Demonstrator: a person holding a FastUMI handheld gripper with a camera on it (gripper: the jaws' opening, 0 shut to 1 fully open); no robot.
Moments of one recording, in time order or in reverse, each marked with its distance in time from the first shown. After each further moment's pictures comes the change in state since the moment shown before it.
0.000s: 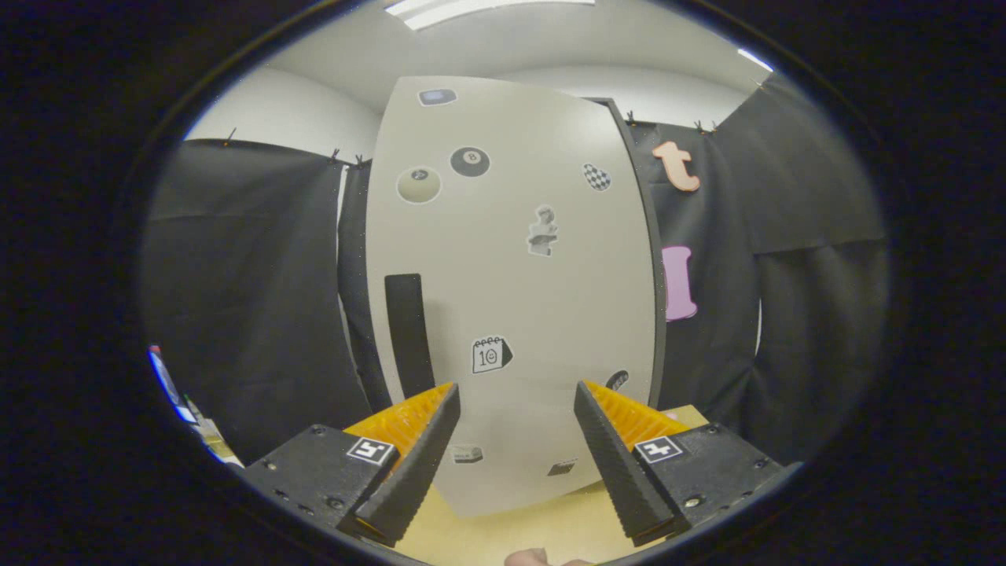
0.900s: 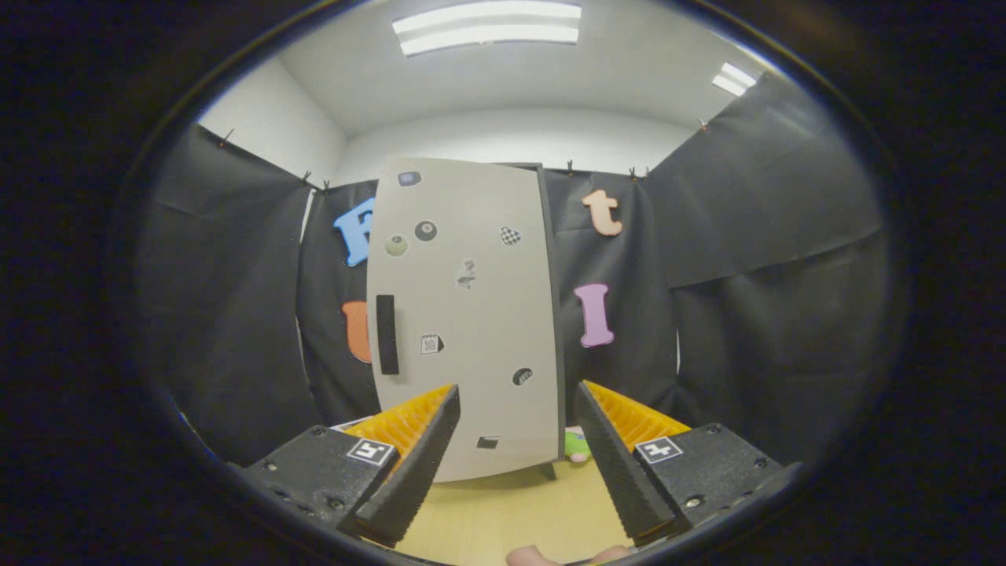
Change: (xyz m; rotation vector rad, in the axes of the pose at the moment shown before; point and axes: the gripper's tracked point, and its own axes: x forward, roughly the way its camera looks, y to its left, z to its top) arm -0.141 -0.047 -0.018 -0.018 -0.113 -0.227
